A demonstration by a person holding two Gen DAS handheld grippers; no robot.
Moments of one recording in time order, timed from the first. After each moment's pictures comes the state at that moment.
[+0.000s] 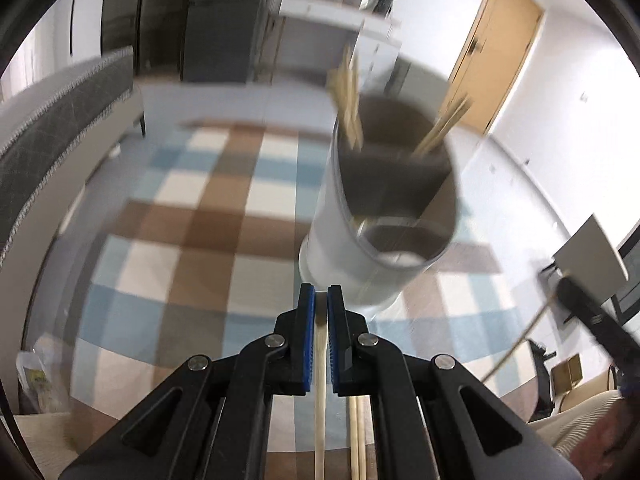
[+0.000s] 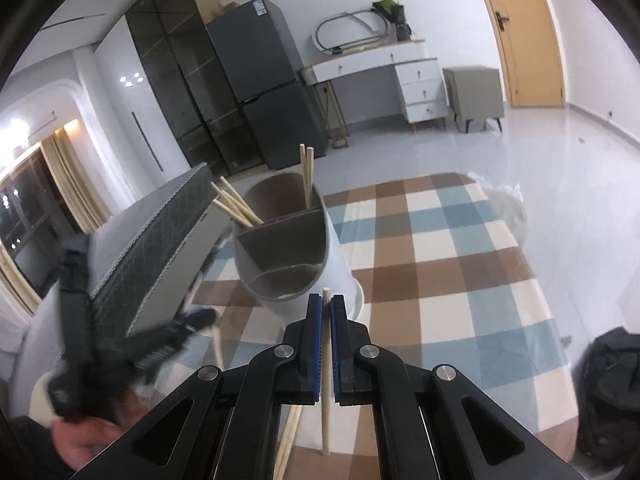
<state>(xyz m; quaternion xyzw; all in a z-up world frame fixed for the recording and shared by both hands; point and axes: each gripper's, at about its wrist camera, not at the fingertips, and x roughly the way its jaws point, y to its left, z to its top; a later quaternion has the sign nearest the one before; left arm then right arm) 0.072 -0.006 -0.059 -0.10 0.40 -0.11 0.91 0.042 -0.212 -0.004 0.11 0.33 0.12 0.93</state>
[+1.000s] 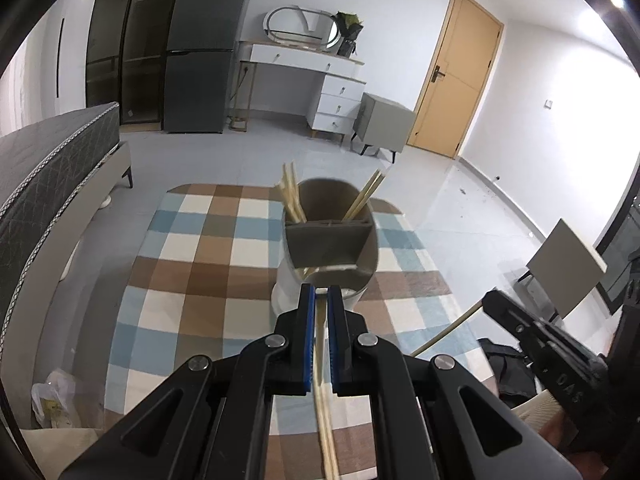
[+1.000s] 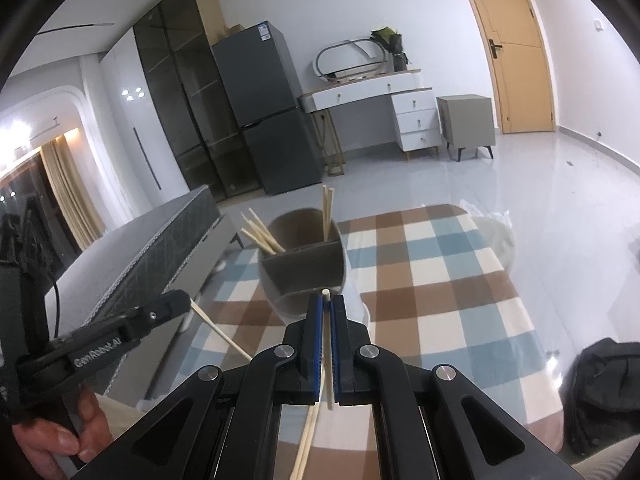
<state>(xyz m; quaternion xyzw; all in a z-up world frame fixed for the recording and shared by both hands) 0.044 -0.003 0.002 -0.08 0.34 -0.15 0.93 0.017 -0.201 0.029 0.10 0.29 0.10 0.95</state>
